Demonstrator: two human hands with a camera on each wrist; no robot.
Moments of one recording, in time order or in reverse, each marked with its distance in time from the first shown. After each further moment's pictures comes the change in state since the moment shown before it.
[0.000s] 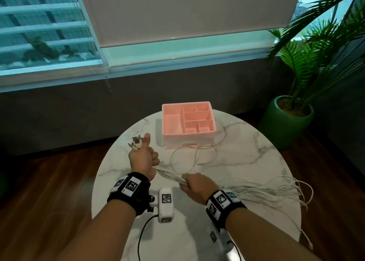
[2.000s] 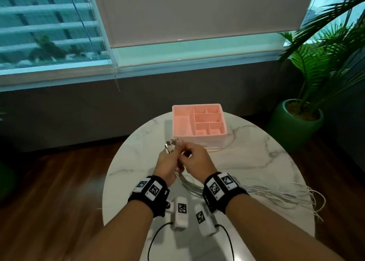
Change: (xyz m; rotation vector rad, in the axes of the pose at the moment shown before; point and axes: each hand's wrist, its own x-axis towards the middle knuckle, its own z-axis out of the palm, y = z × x) left_hand -0.002 -0.026 0.001 0.205 -0.419 -0.002; right_hand 0.035 -0.064 -0.057 0.748 0.418 0.000
